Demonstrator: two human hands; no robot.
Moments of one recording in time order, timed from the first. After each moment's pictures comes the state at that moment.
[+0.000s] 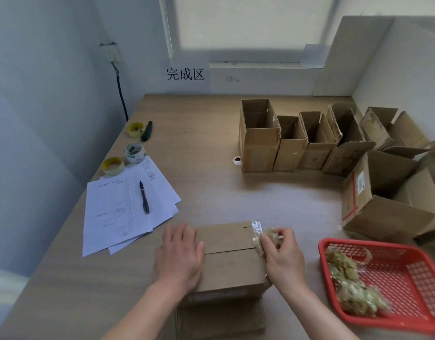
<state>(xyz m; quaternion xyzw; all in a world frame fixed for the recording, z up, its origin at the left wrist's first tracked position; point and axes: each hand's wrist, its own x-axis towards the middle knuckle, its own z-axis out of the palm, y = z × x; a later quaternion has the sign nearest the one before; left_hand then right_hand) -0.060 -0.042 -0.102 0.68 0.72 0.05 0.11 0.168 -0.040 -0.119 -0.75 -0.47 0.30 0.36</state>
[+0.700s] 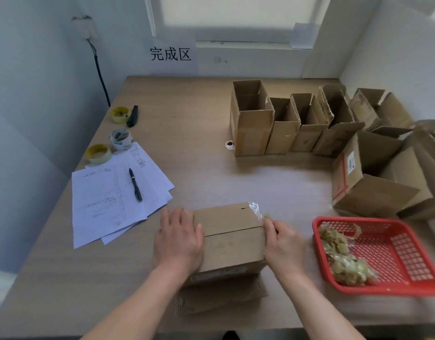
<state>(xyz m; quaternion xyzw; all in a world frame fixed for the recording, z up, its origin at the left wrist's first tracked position) -0.059 -0.037 -0.107 0.68 0.72 0.06 0.10 0.160 -0.055 -0.121 -0.77 -0.52 0.15 0.34</state>
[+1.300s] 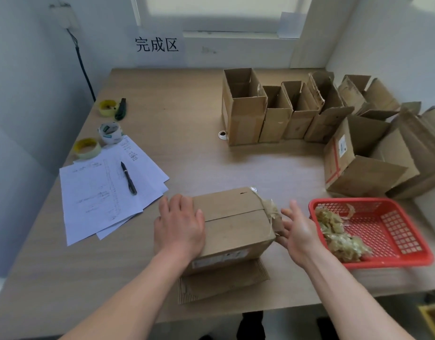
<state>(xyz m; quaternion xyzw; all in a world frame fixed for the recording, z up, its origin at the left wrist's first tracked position) -0.060 -0.036 -0.110 0.69 0.72 0.08 0.11 0.188 -0.060 -0.117 -0.65 -0.11 0.58 0.48</state>
